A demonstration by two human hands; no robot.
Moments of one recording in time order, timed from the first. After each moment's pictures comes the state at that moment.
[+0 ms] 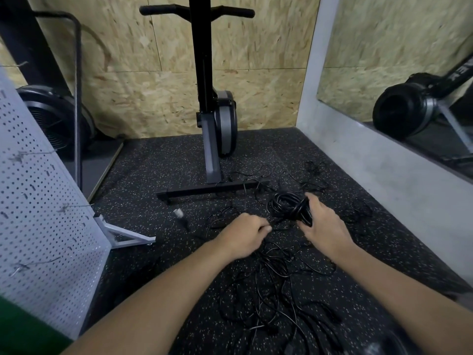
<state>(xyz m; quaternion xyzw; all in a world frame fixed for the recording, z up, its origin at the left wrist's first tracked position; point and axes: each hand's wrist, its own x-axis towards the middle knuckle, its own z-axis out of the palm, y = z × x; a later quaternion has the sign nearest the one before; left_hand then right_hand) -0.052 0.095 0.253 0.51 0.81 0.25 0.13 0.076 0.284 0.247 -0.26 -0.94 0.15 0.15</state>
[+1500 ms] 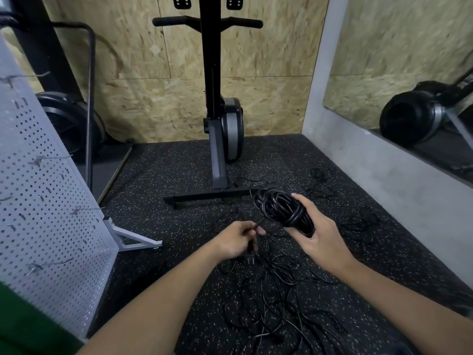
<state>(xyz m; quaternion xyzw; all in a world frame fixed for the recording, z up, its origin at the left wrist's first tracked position) -0.079 0.071 0.240 0.33 0.78 0.40 0.33 0.080 0.254 0.255 -0.06 -0.88 0.39 0.26</state>
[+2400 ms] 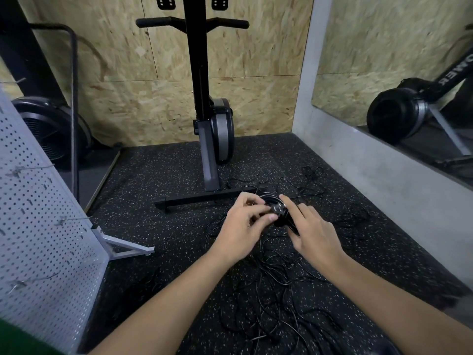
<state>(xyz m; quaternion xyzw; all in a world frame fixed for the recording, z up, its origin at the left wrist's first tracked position) -0.041 0.083 0.293 0.46 0.73 0.51 0.05 0.069 0.263 0.246 -0.14 -0.95 -0.01 0.28</state>
